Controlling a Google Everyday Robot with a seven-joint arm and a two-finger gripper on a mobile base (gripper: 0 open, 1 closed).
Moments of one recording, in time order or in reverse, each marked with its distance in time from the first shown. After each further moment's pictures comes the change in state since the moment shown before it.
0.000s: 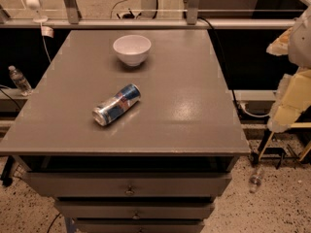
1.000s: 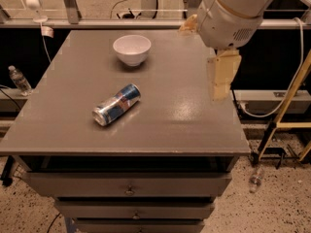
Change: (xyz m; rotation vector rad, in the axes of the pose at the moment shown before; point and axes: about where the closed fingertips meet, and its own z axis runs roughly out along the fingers) arm -0.137 -0.022 0.036 -0.026 -0.107 -0.587
